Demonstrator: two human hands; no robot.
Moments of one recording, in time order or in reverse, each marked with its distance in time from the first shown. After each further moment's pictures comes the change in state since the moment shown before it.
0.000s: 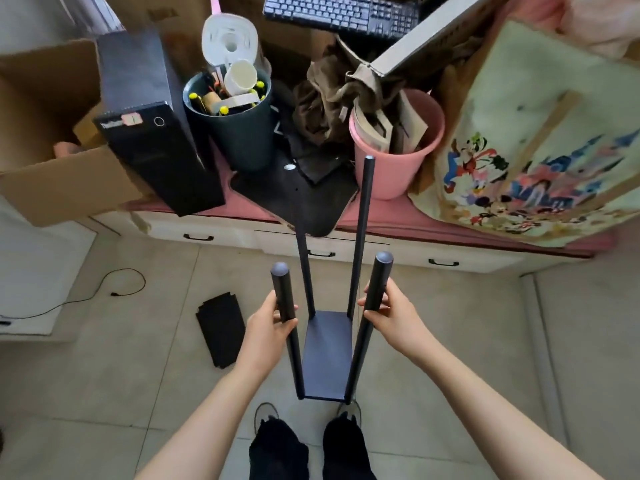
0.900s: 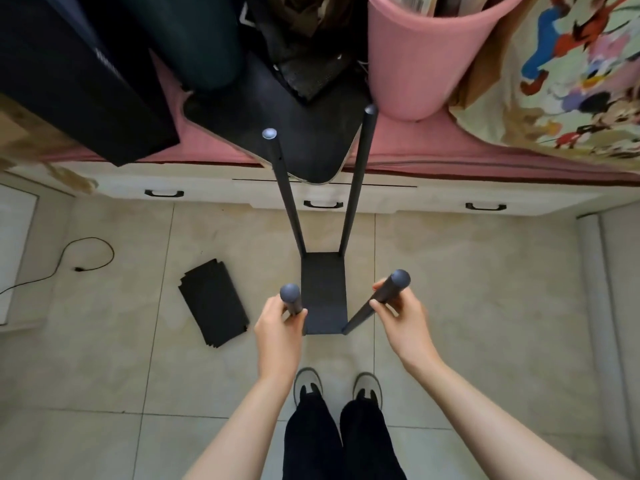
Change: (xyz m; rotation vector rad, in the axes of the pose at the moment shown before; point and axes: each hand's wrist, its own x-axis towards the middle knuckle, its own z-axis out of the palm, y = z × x) left_hand 0.107 -0.152 0.117 0.045 0.217 -0.161; right_hand 0.110 0.181 0.089 0.109 0.236 0.172
